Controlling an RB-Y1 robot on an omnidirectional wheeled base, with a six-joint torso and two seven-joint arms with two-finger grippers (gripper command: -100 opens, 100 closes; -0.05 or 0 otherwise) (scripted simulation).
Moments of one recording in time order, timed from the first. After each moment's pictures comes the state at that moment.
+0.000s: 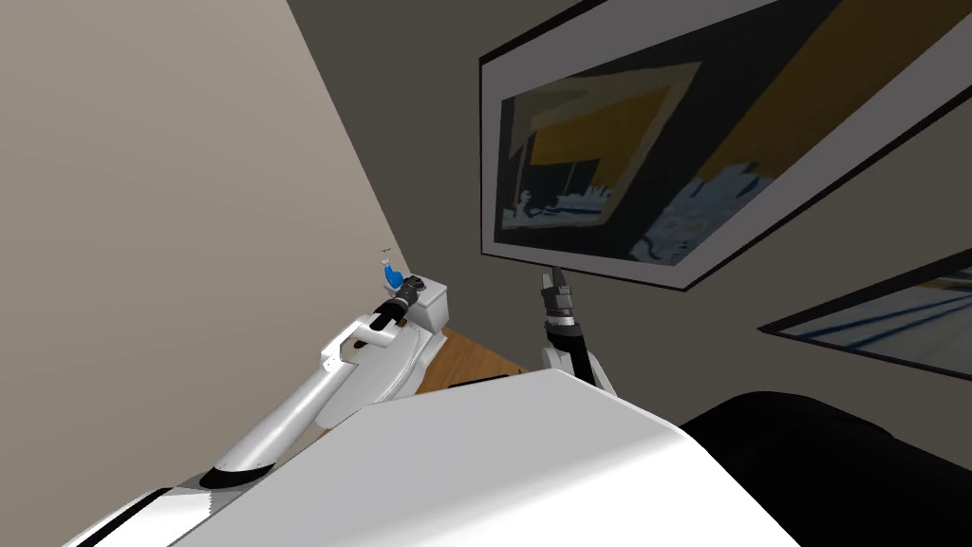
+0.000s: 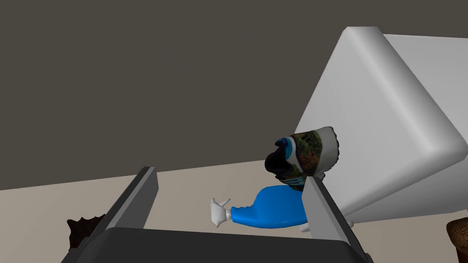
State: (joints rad) left arm -0.11 0.66 -0.19 -1.78 -0.14 0.40 0.68; right arm 0.50 0.00 -0.03 -2.26 0.11 -0.52 0.04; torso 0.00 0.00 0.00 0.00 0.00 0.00
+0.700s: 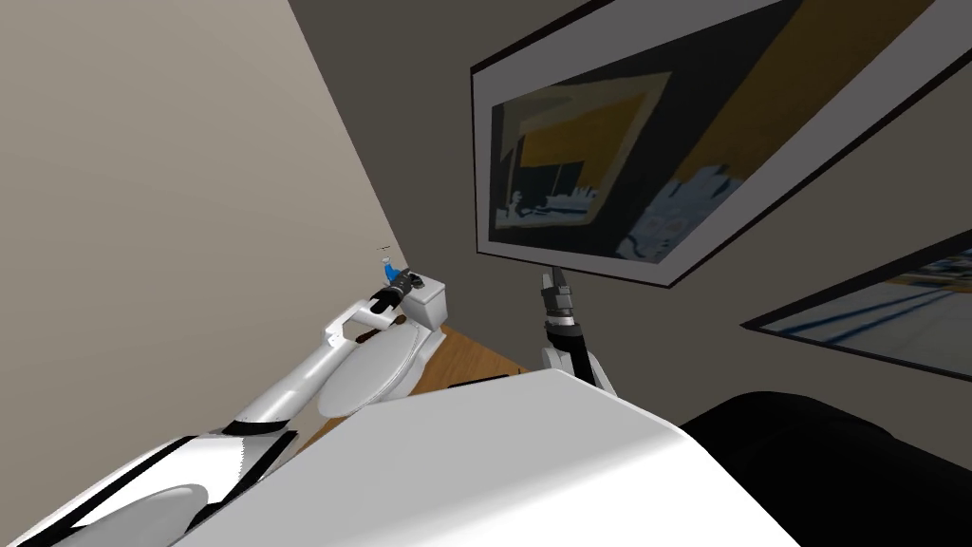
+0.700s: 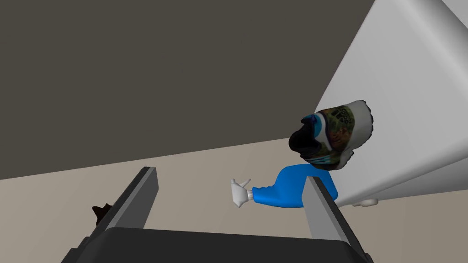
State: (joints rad) left arm -0.27 0.72 -0.19 -1.60 -0.14 0.40 0.71; right arm 0.50 0.00 -0.03 -2.26 0.11 -0.52 0.04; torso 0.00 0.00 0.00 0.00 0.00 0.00
